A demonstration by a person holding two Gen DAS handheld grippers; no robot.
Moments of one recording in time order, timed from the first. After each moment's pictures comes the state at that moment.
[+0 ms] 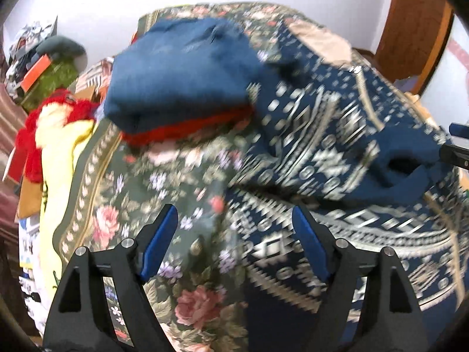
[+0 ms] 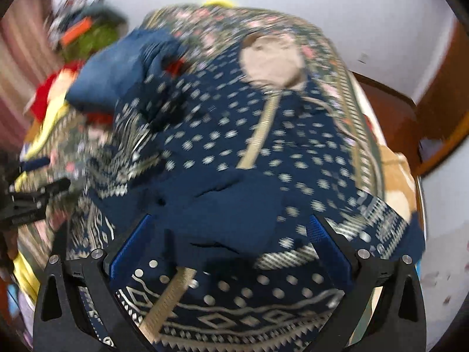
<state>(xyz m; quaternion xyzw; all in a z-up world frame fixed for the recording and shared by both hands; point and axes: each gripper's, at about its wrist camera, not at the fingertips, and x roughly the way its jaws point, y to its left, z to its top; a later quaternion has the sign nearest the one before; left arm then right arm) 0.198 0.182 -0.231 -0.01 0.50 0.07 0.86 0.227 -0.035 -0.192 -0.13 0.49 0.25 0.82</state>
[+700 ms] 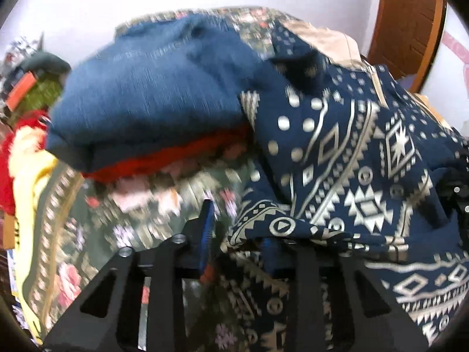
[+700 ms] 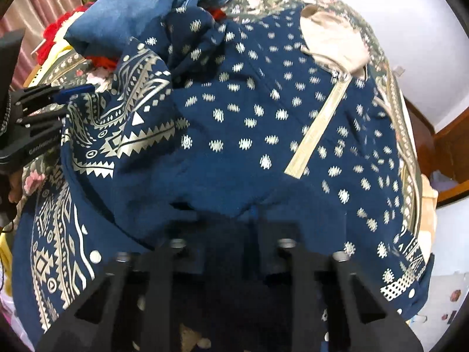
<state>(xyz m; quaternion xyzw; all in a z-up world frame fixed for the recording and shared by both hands) 0.261 0.176 -0.273 0.02 0.45 0.05 0.89 0.248 0.013 -0.244 -0.22 0.51 0.29 0.78</state>
